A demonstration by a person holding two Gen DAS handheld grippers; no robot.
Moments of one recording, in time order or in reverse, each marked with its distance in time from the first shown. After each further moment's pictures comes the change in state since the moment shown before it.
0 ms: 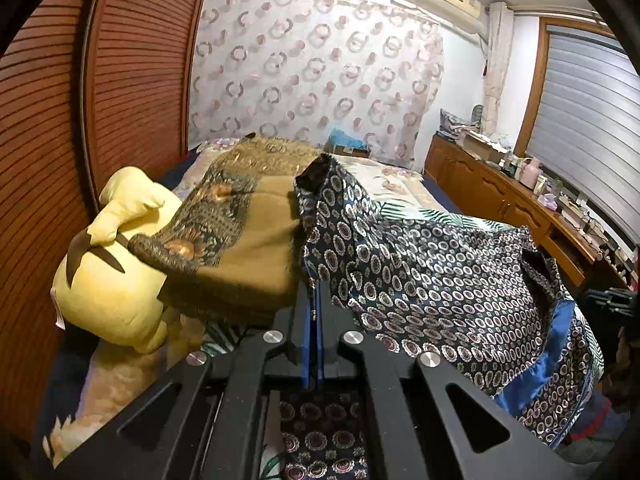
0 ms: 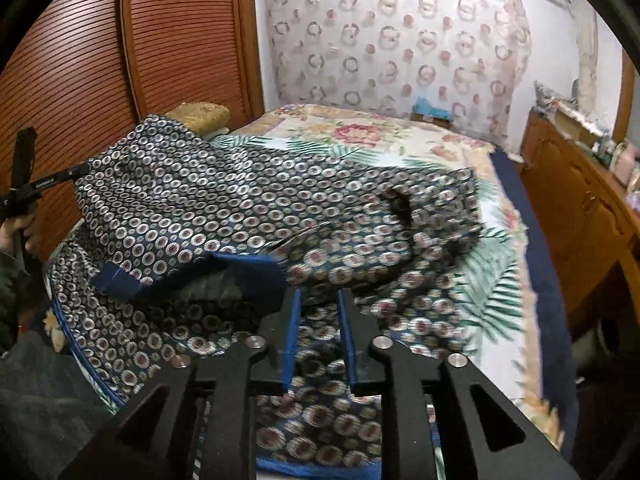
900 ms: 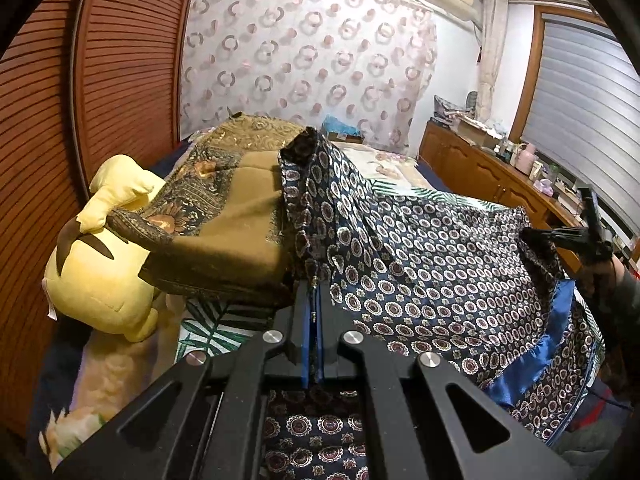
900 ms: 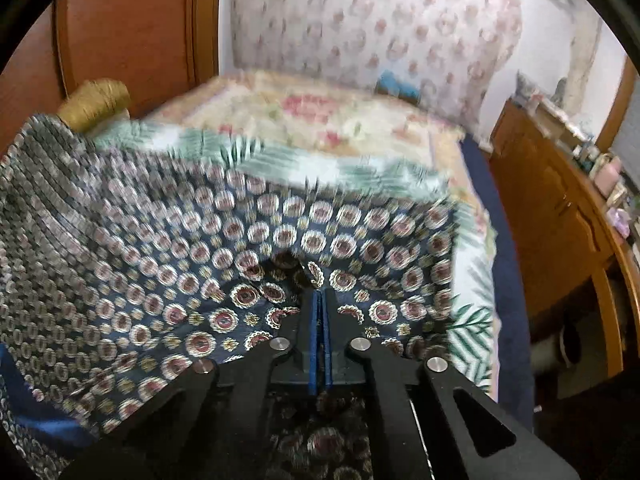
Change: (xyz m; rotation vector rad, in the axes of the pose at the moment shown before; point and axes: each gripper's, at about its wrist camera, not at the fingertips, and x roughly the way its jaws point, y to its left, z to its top) left arm 0.001 -0.015 -0.017 0.019 0.028 -0.012; right arm 0.114 -0.038 0.076 -0.007 0.065 -0.154
